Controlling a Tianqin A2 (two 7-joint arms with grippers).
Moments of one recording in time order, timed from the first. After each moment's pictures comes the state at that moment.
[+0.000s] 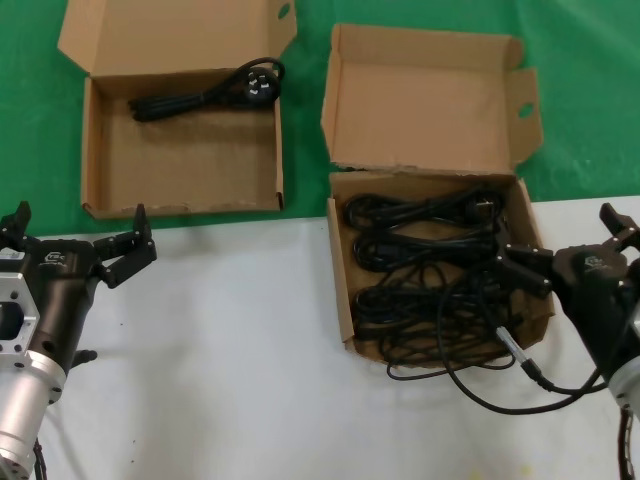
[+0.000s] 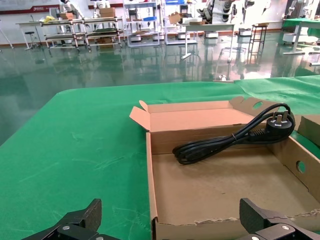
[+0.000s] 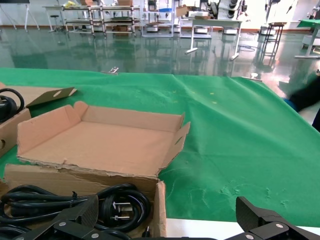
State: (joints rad) left arm 0.00 -0.30 1.60 -1.60 -1.80 0.00 0.00; right arm 0.02 0.30 -1.61 1.60 1.77 -0.02 0.00
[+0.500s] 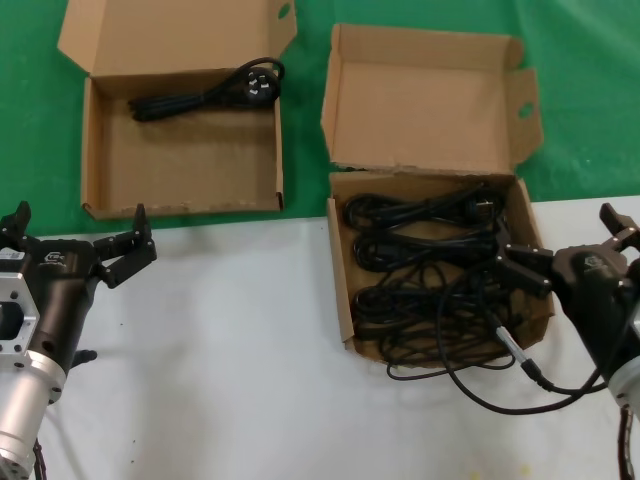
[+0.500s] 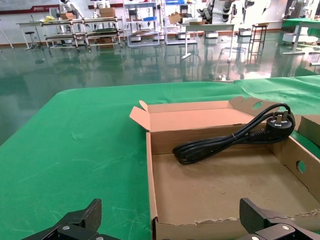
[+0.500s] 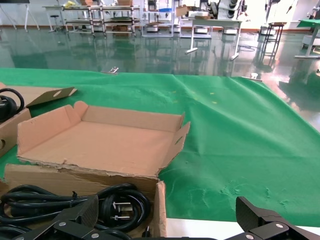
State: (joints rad) left arm 0.00 -0.30 1.60 -1.60 -1.80 0.00 0.00; right arm 0.02 0.30 -1.61 1.60 1.77 -0.02 0.00
